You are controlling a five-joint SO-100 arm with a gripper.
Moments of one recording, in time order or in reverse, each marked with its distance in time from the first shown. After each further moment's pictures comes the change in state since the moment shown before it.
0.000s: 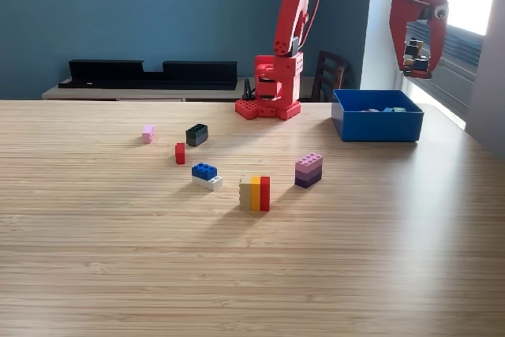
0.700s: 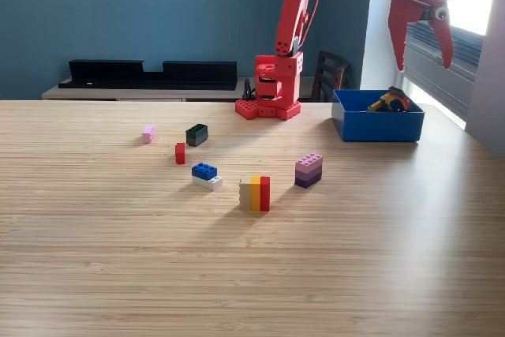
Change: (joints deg) arm -0.7 0.0 -0.4 0.0 -3.0
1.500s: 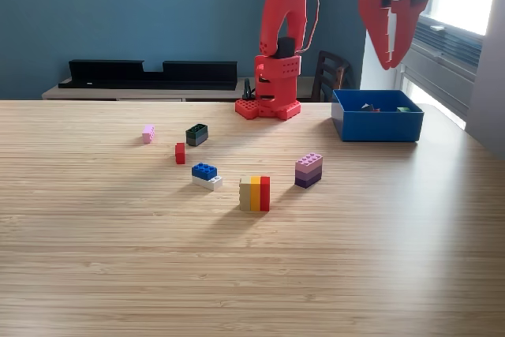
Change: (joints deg) arm 38.4 1.0 -8.2 0.0 8.5
